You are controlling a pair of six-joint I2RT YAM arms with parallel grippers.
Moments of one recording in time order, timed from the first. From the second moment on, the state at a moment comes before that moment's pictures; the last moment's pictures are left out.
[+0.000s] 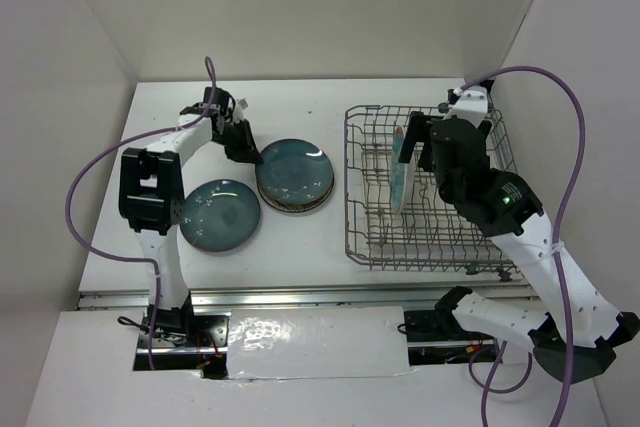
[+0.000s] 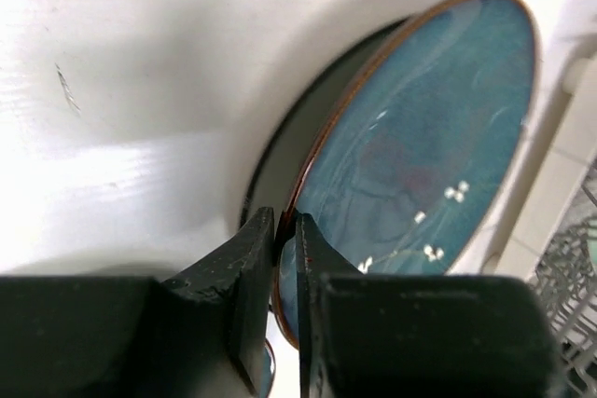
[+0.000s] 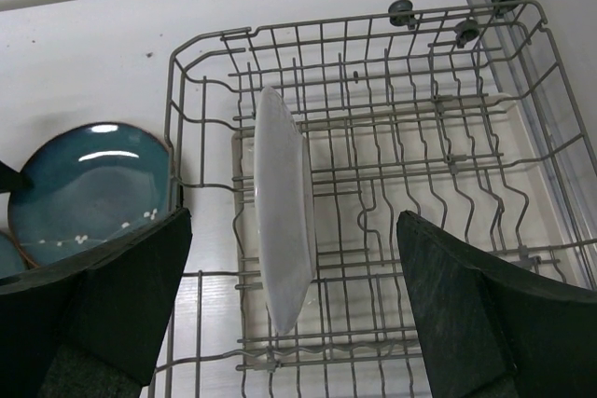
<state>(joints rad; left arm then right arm) -0.09 2.08 1.61 -0.64 0.44 -0.36 0.62 1.01 1.37 -0.79 0.68 0.37</state>
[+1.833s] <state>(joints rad) 0.16 1.97 1.29 -0.36 0.83 -0.42 0.87 1.44 1.63 -0.74 0.29 0.31</state>
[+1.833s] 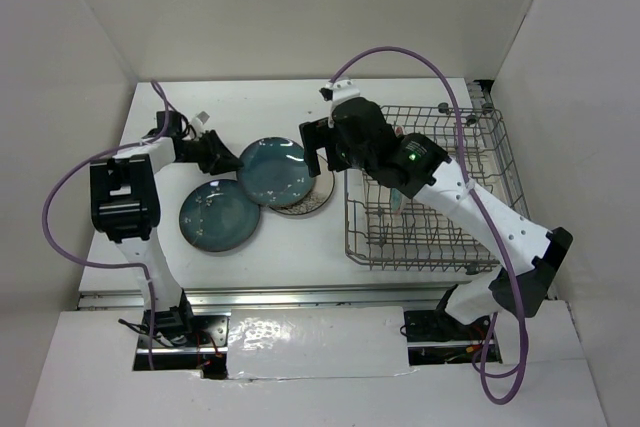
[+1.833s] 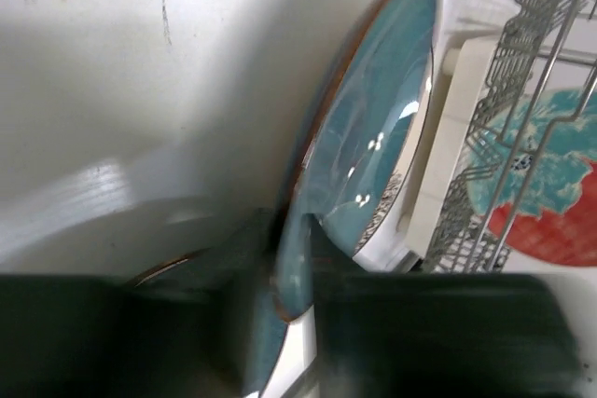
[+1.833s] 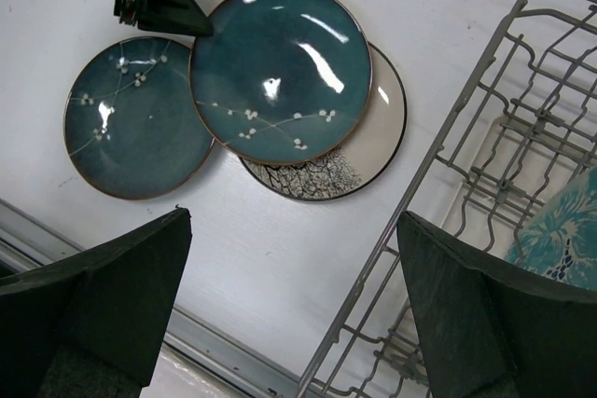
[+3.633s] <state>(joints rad) 0.05 2.09 1.43 -0.37 0.87 -0.39 0.88 1.41 1.59 -0.76 0.35 0.37</state>
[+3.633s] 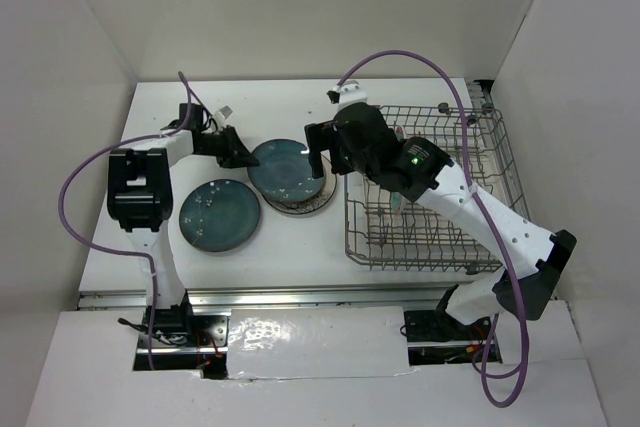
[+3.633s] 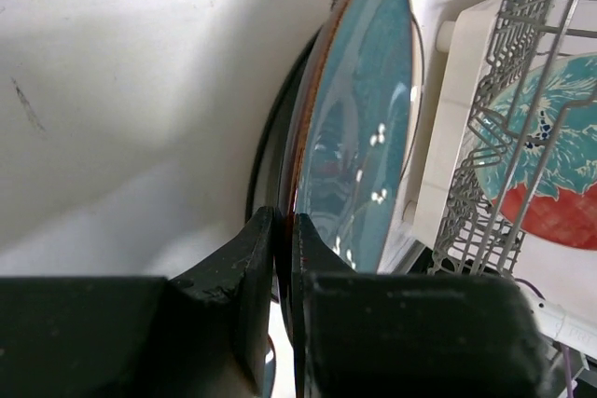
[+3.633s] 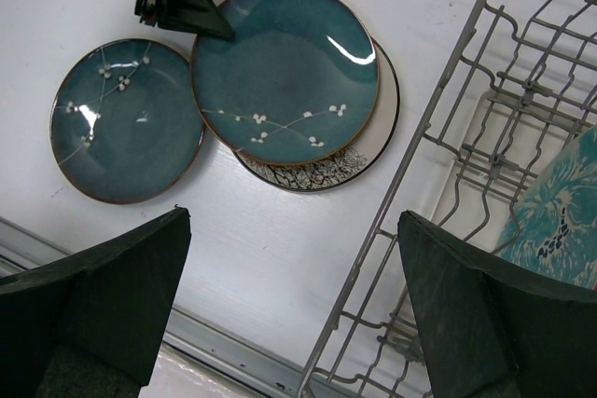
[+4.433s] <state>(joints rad) 0.28 1.74 1.50 -0.48 1.22 -0.40 0.65 1.66 1.96 -0.78 -0.18 0.38</state>
